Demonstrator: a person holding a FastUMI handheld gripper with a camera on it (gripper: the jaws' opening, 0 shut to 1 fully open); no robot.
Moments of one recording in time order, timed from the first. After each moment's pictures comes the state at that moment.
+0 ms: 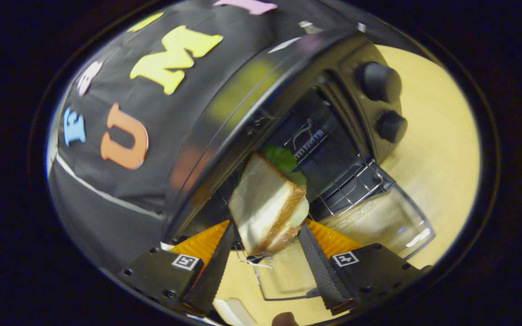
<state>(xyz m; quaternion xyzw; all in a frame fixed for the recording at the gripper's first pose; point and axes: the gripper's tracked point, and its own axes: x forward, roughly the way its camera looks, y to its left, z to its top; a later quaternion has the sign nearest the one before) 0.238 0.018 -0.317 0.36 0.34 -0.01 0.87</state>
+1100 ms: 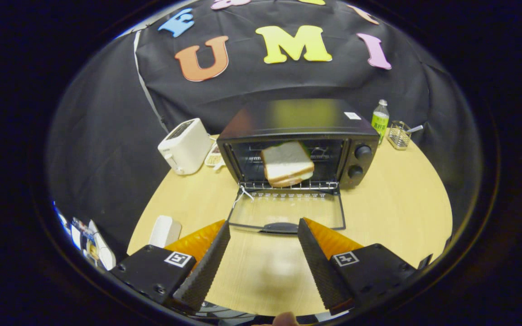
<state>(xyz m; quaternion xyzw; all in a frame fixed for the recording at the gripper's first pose) 0.060 0.037 -0.264 0.04 0.35 0.06 0.93</state>
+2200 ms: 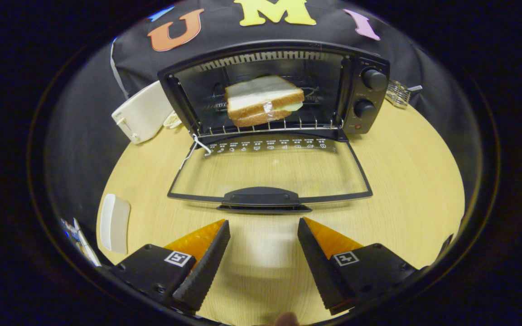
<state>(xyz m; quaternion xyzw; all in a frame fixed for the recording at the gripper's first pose) 0.095 0.015 -0.408 0.04 0.42 0.00 0.90</state>
